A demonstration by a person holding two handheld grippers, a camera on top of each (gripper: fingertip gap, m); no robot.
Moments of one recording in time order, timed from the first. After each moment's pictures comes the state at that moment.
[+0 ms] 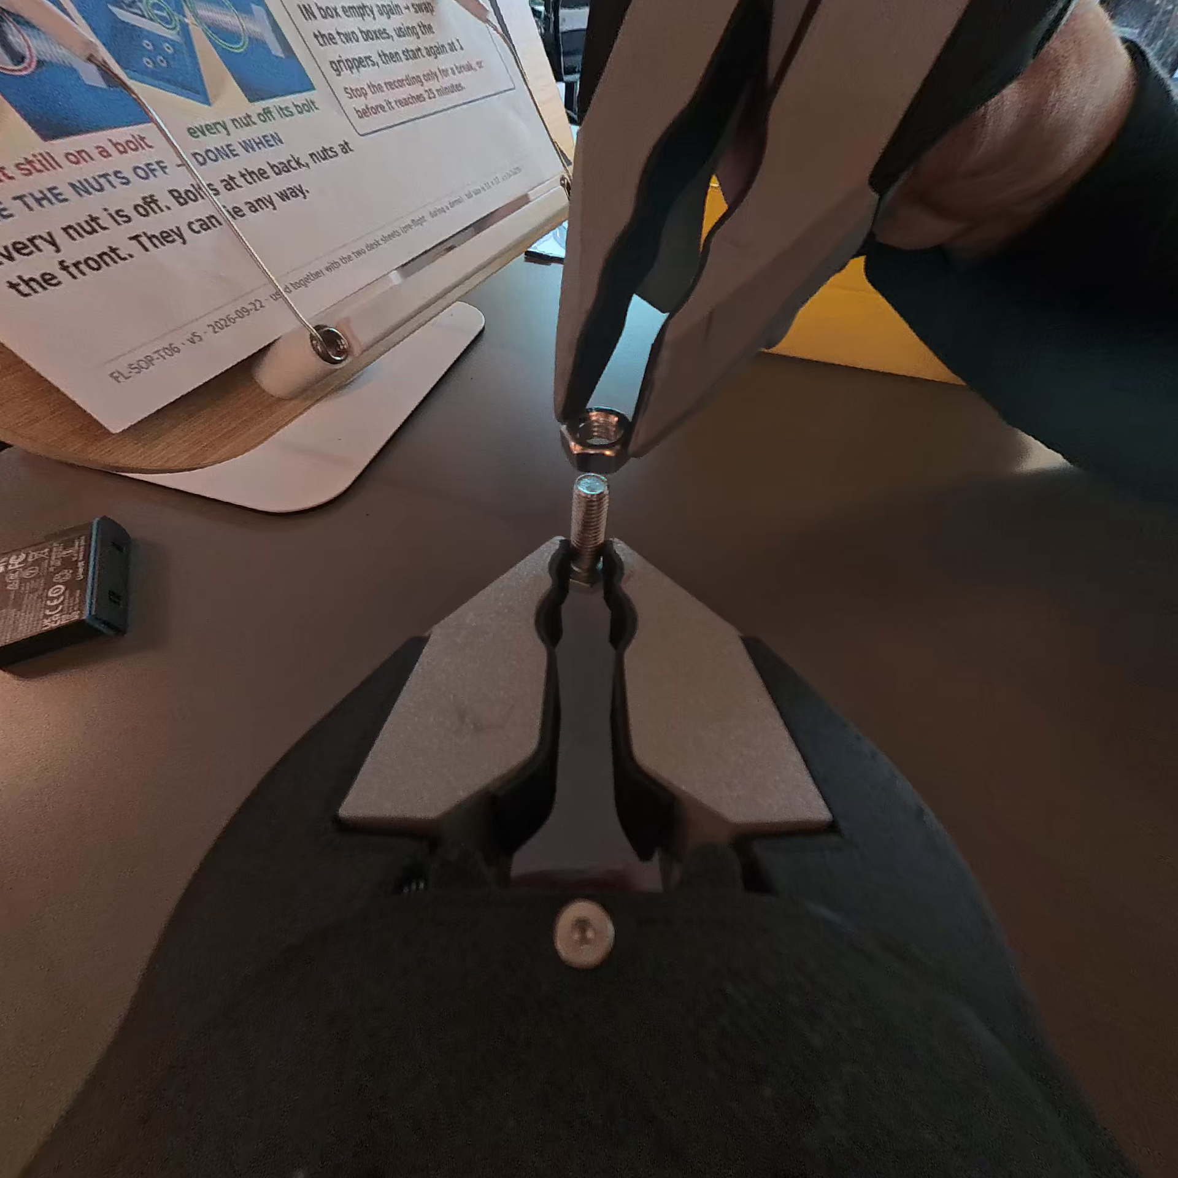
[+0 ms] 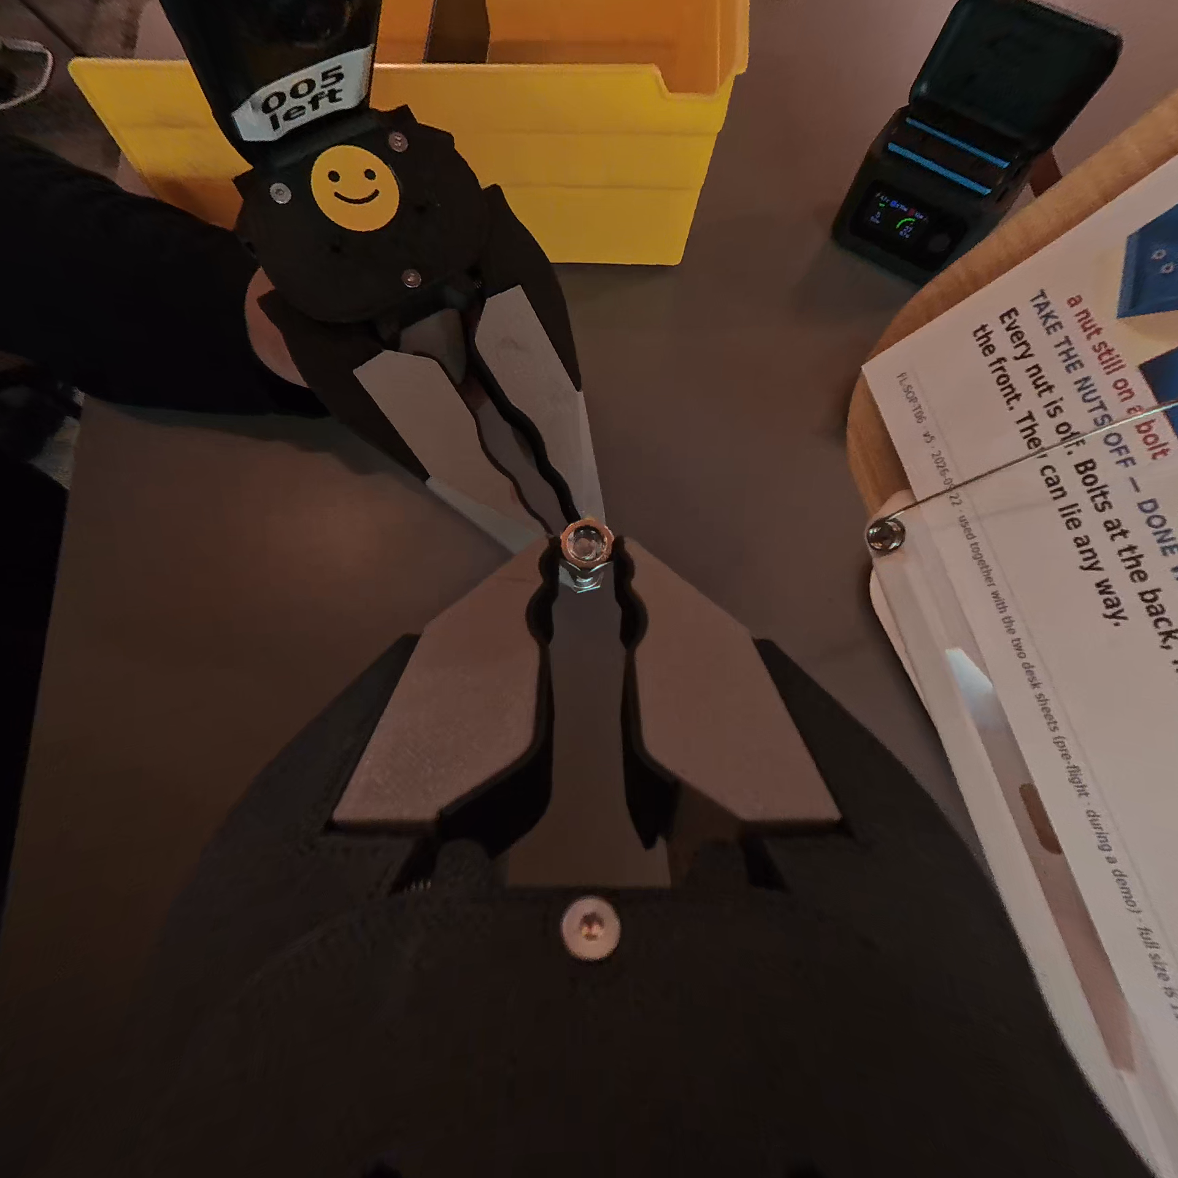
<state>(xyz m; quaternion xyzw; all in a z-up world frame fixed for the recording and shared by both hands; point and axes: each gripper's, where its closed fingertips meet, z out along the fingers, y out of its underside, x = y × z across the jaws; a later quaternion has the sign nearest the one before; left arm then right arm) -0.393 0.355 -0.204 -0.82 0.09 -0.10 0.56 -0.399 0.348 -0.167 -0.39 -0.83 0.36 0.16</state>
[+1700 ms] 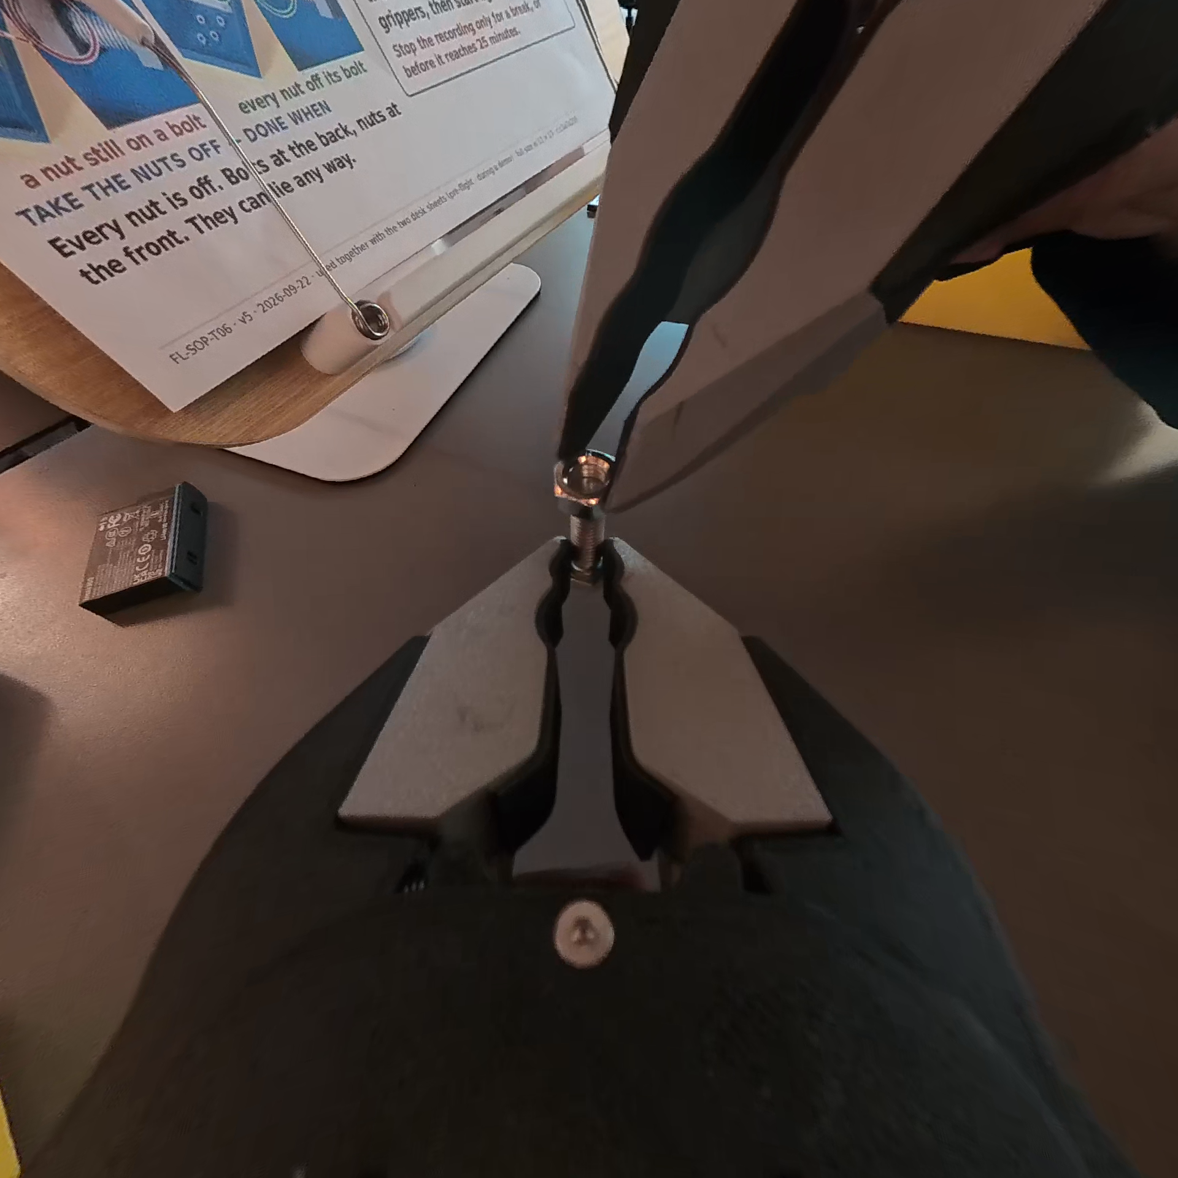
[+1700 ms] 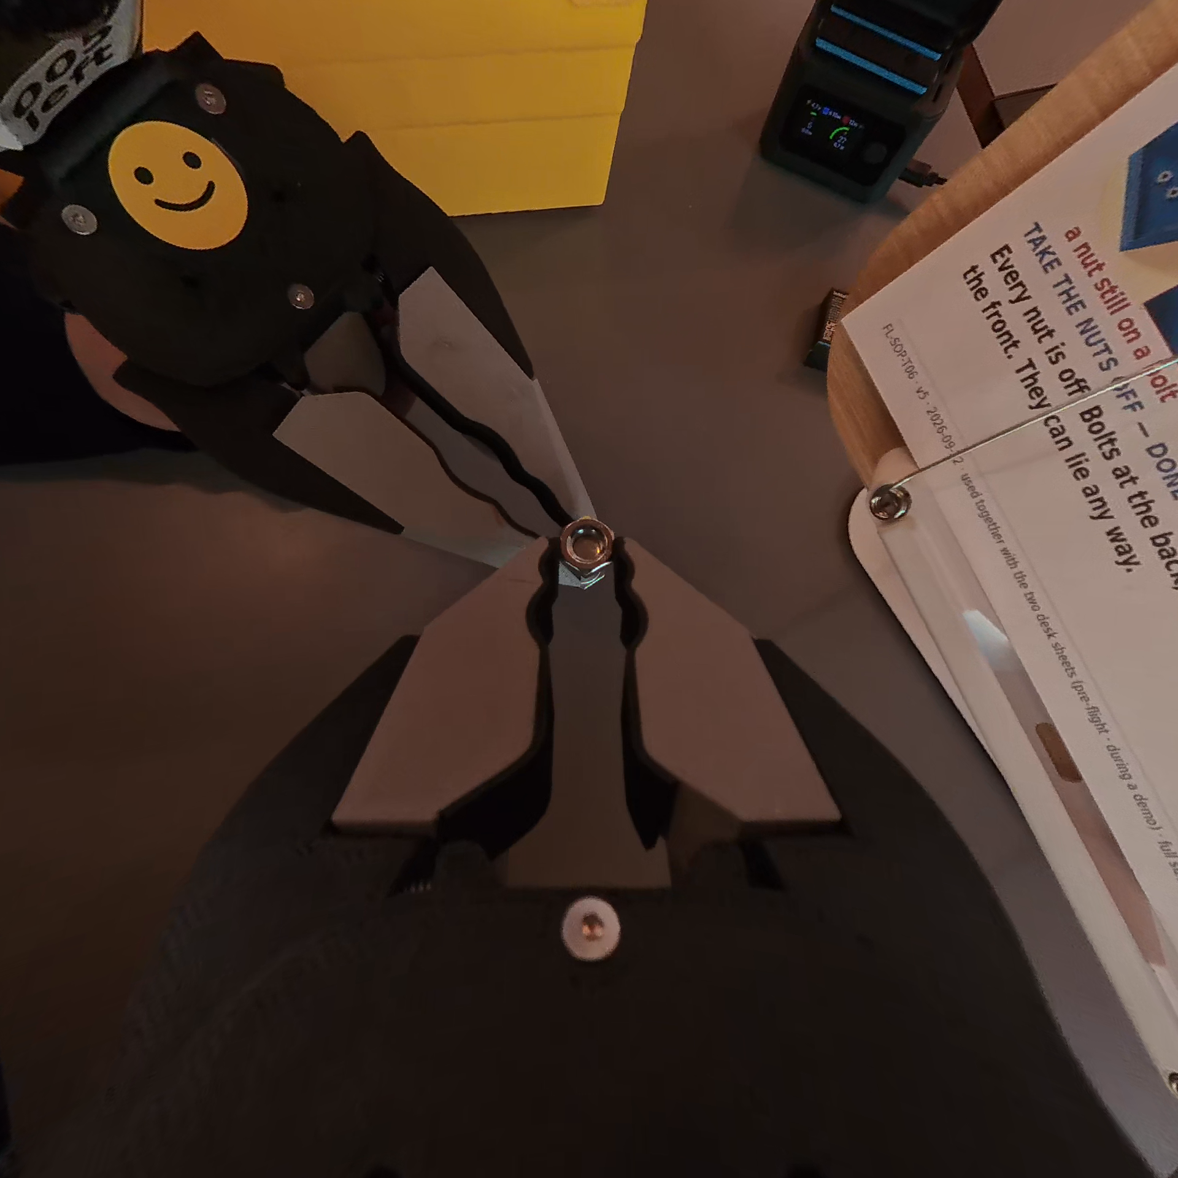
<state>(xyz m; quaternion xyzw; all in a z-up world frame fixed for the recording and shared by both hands) -0.403 0.354 -0.210 -0.84 0.07 -0.04 0.54 -0.409 0.344 -0.181 -0.47 -0.81 0.28 0.20</state>
